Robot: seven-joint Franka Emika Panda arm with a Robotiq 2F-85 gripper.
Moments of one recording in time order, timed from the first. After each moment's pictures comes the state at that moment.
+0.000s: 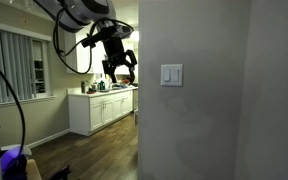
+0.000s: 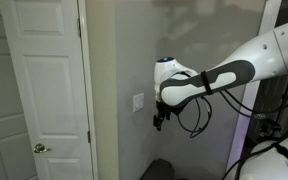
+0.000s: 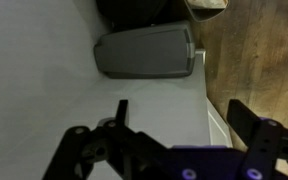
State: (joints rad) arm 0.07 -0.56 0.14 -2.58 -0.21 2.15 0.01
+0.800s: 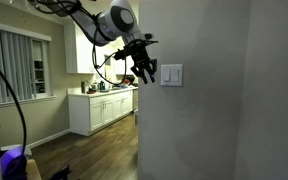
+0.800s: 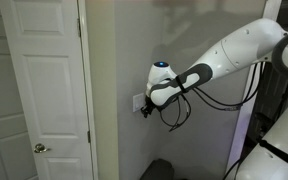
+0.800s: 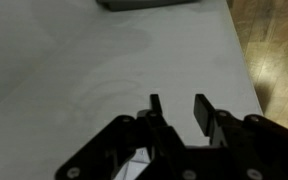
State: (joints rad) arm -0.01 -0.25 0.12 -2.42 -0.25 2.57 0.04
